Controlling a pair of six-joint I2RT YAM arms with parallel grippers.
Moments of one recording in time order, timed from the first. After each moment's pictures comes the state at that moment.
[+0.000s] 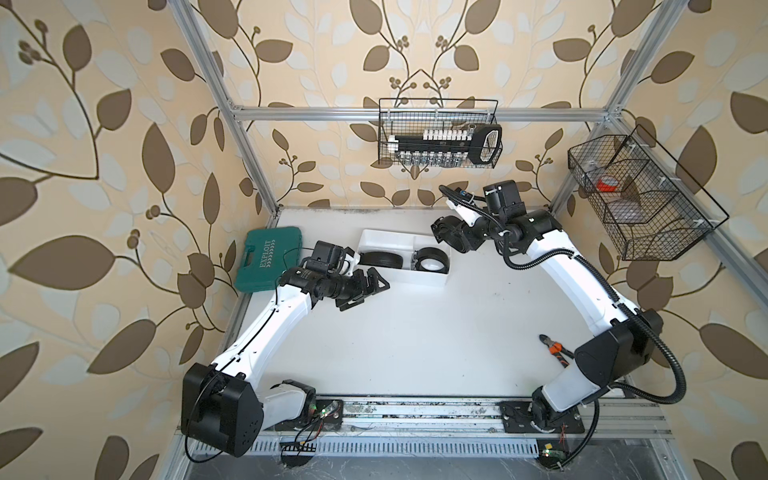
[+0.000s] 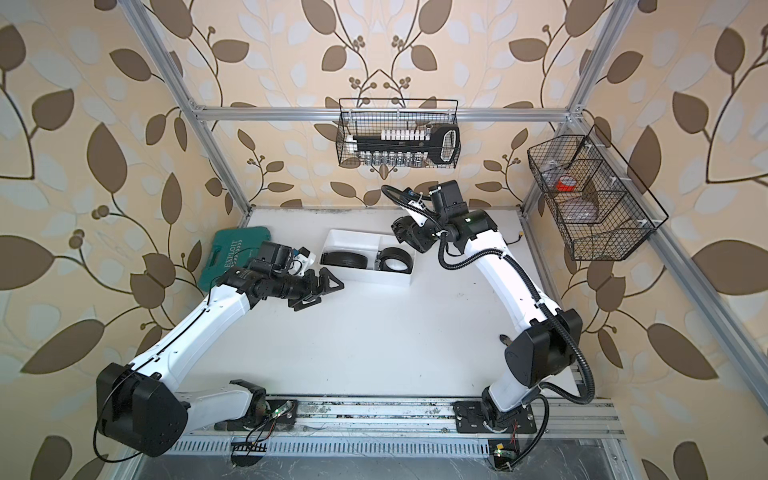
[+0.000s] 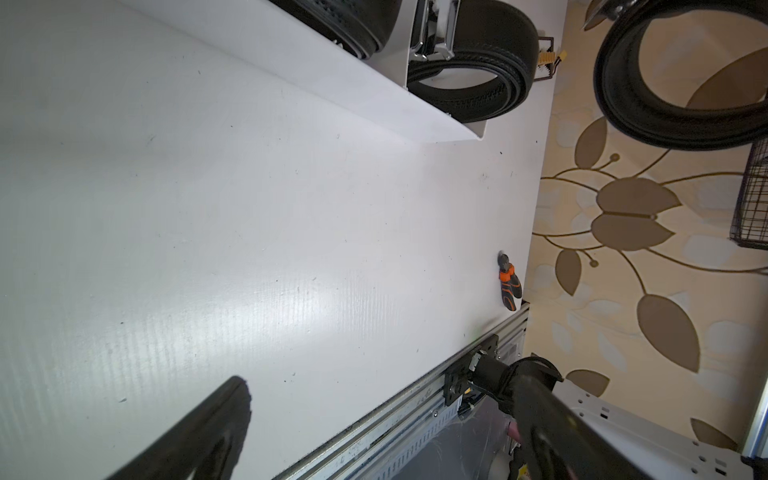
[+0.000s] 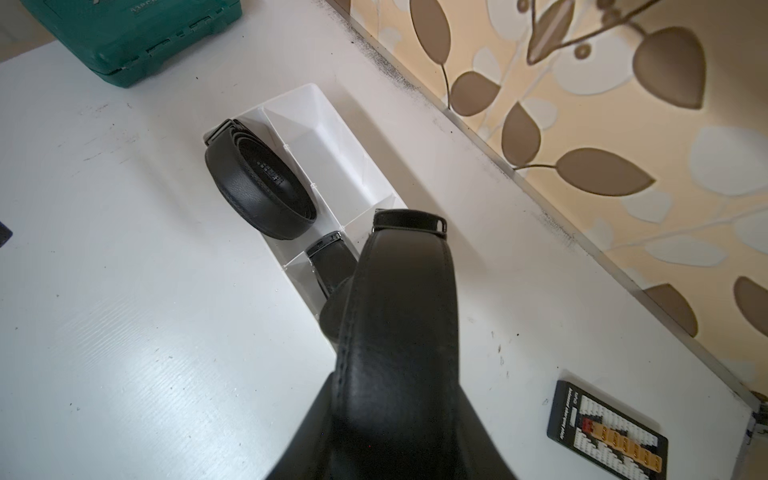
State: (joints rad) left arm -0.27 1.24 1.00 -0.74 0.59 -0.63; right arm 0.35 1.66 1.71 -0.82 -0.17 -0.35
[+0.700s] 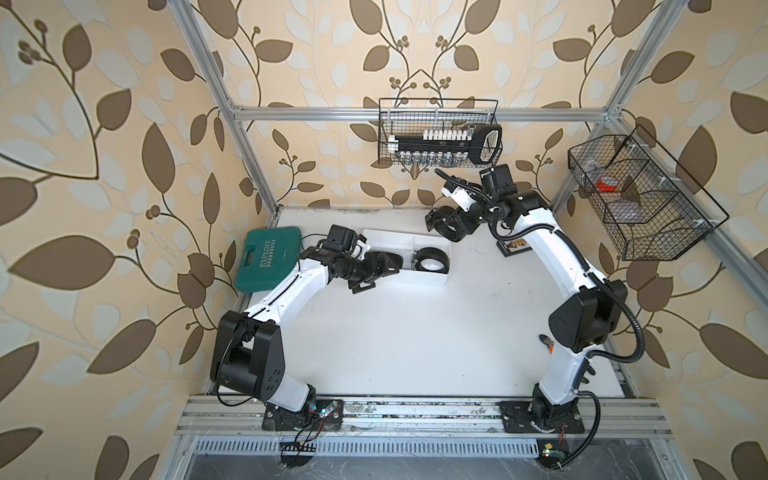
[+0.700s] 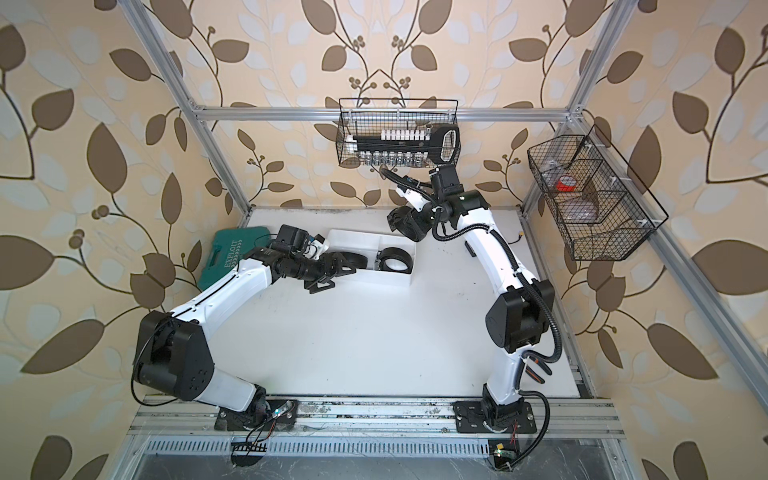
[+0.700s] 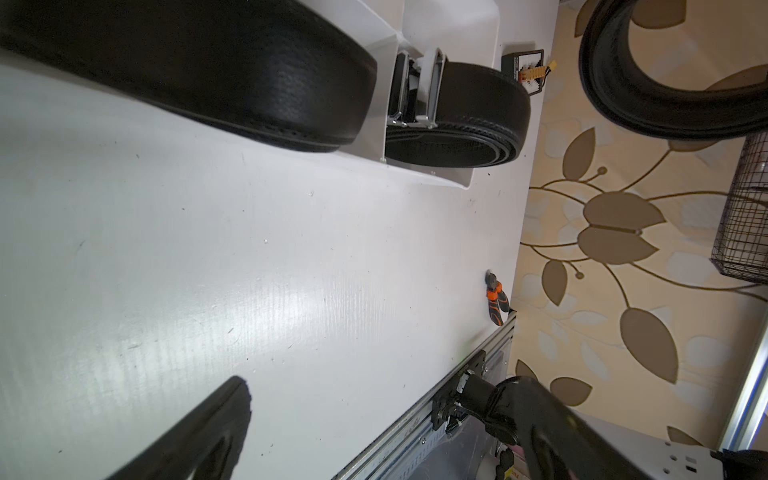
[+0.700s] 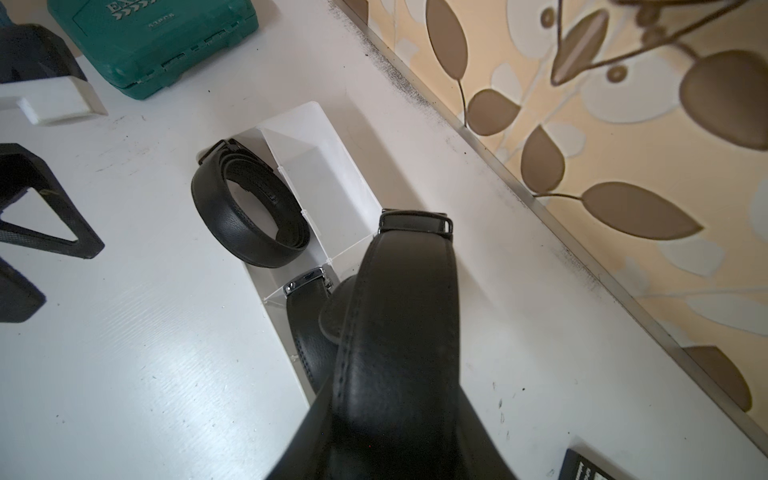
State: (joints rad) left arm -0.27 1.51 1.15 -0.64 0.66 -0.61; right arm 0.28 1.90 1.99 -0.91 -0.31 -0.45
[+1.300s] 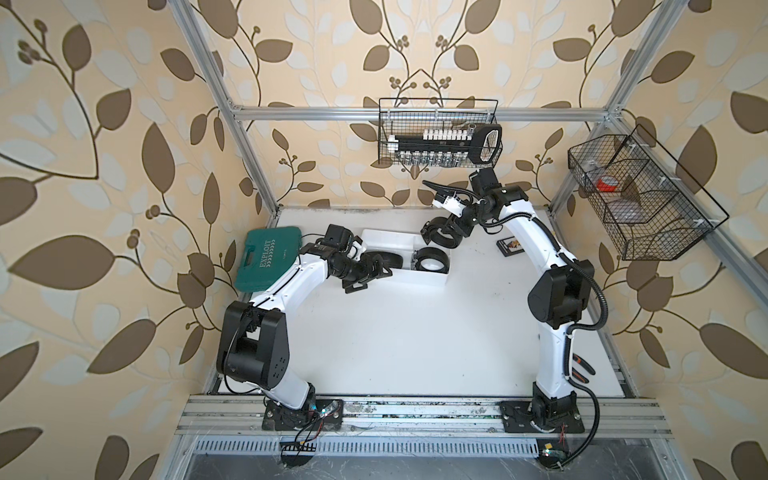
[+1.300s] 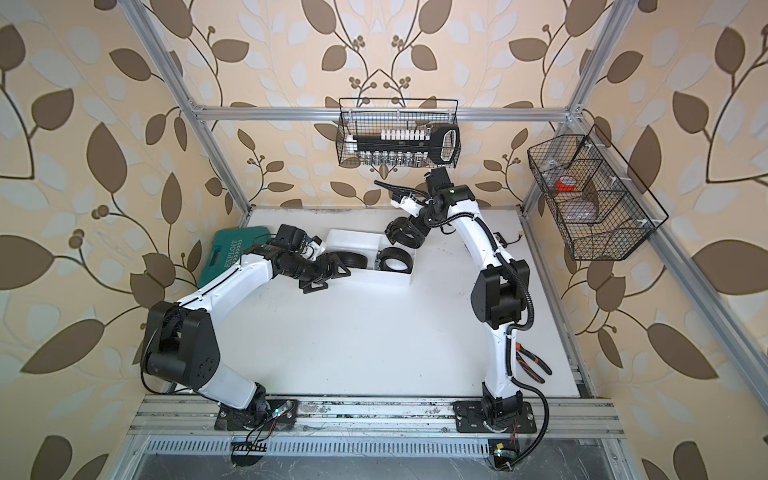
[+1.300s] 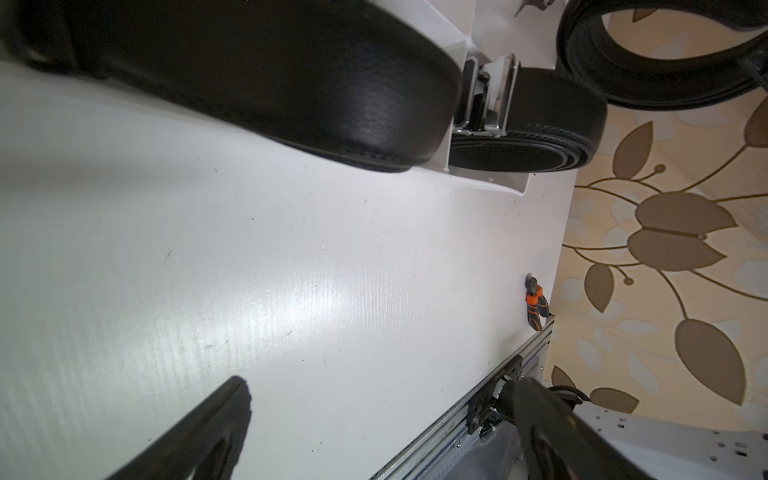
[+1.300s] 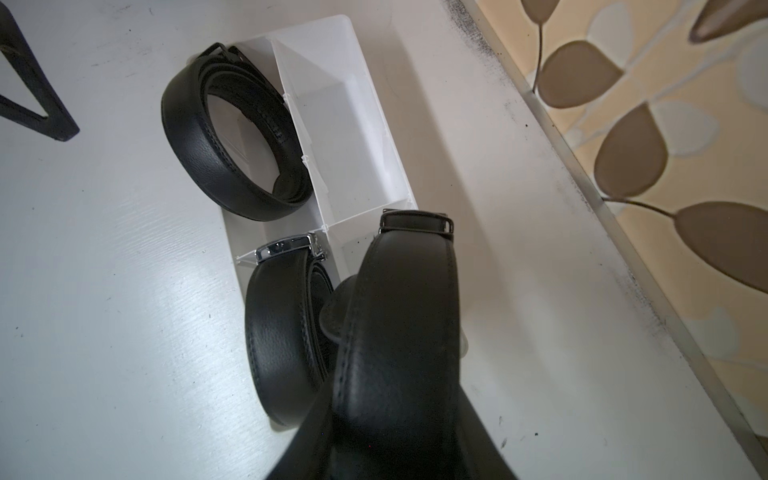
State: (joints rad) left arm -0.20 1.56 1.16 -0.70 0.62 -0.50; right arm 0.25 2.13 2.17 -1.05 -0.41 -0.69
